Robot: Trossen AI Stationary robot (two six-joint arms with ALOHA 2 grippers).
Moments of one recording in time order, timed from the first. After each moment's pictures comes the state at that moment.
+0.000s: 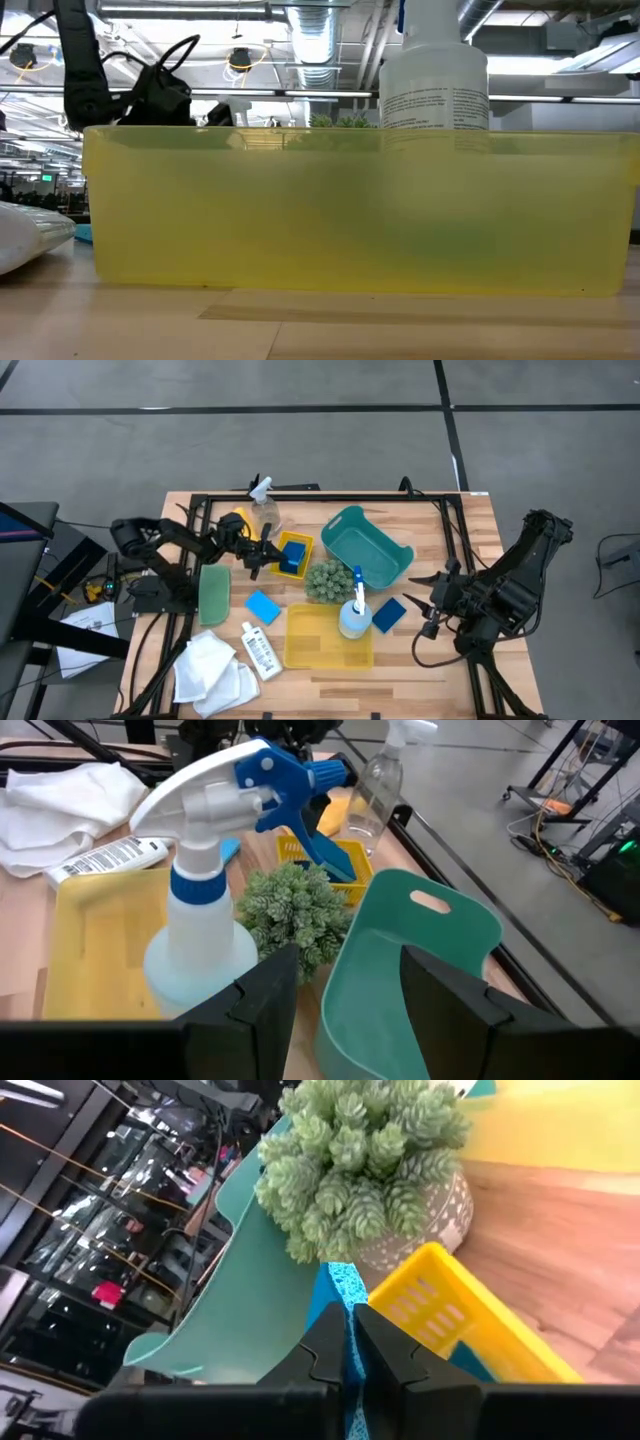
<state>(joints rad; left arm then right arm) 0.63 1.58 0.26 1.02 0.79 1.12 0.87 1.23 1.28 -1.25 1.09 0.92</state>
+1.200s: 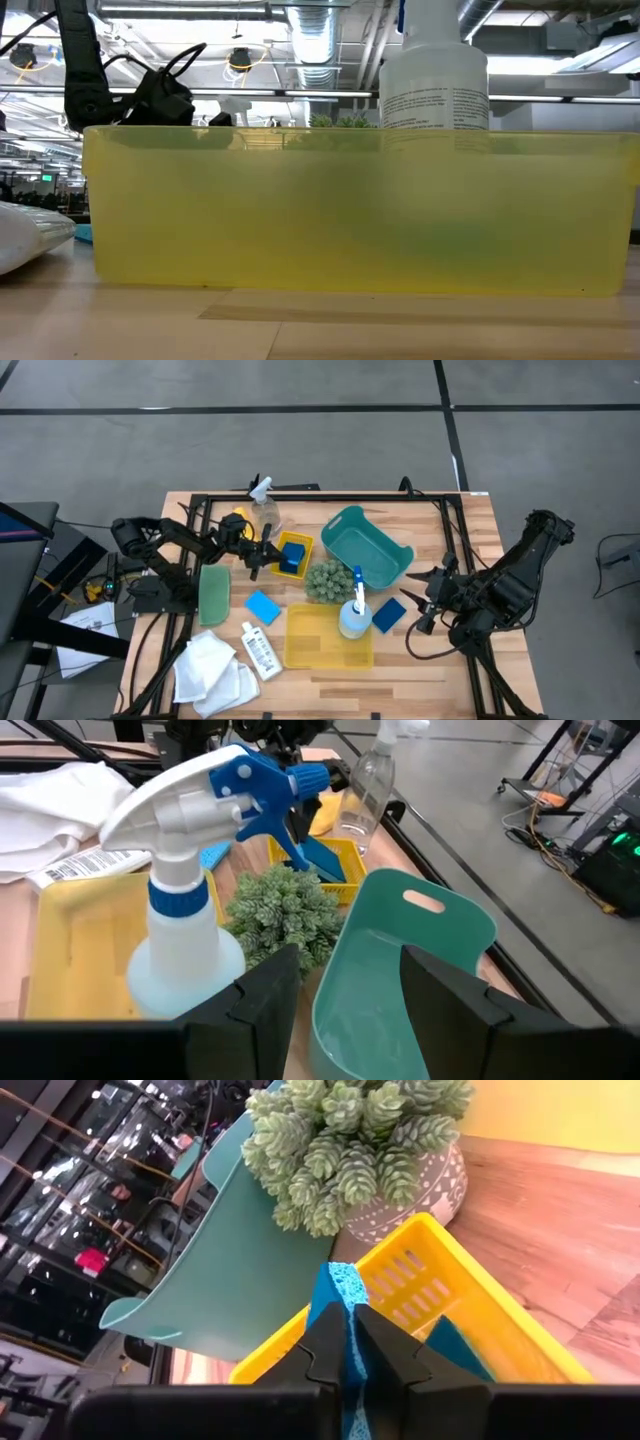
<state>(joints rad) 0.63 1.59 0.26 0.97 0.73 1.10 0.81 1.22 1.29 -1.20 1.07 0.85</state>
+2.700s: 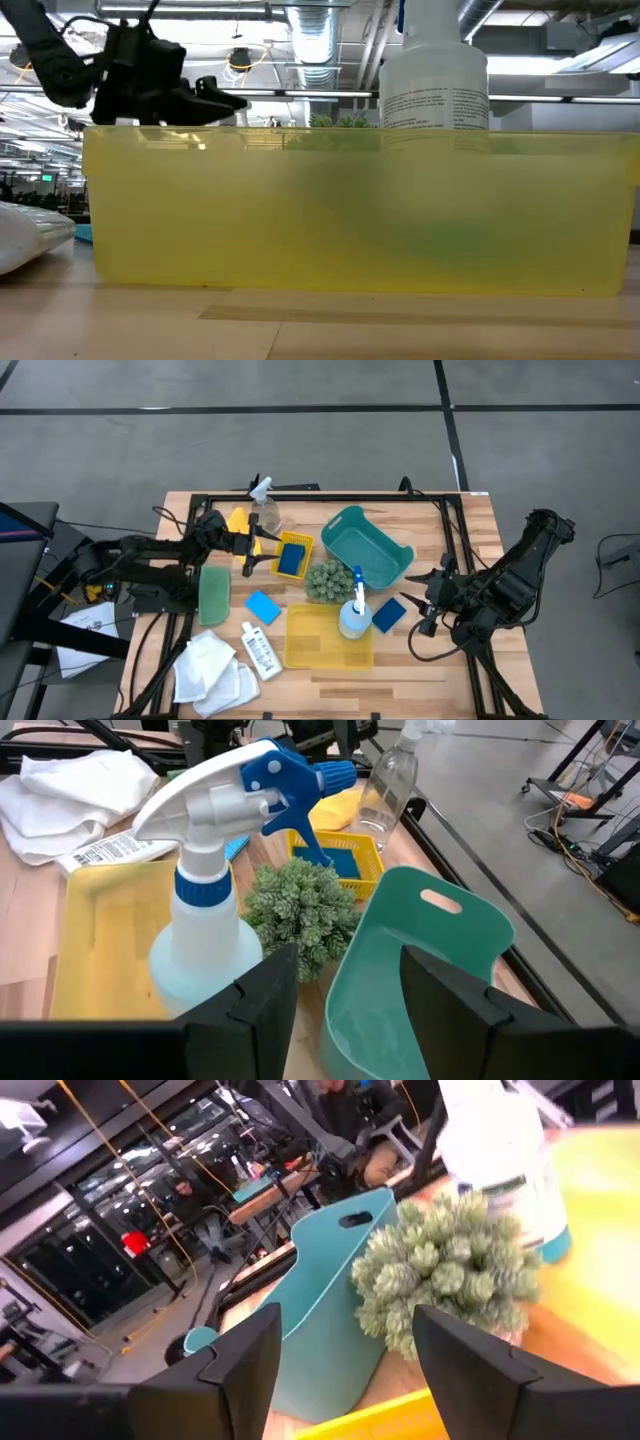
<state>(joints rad) 0.63 1.18 0.23 0.89 0.71 0.62 0.81 1.21 1.29 -1.17 1.02 0.78</state>
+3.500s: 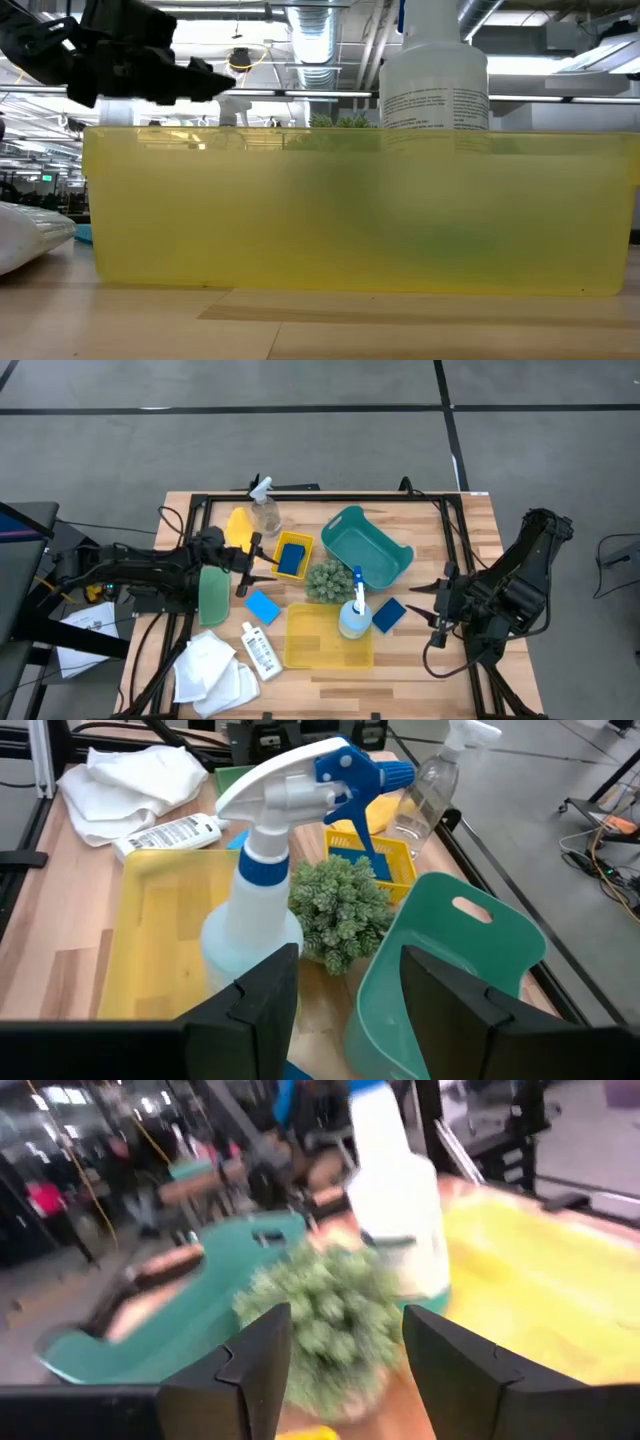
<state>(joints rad) 0.31 0.96 0.23 0.60 0.50 0.41 0.91 1.21 1.29 -1.17 1.02 0.78</state>
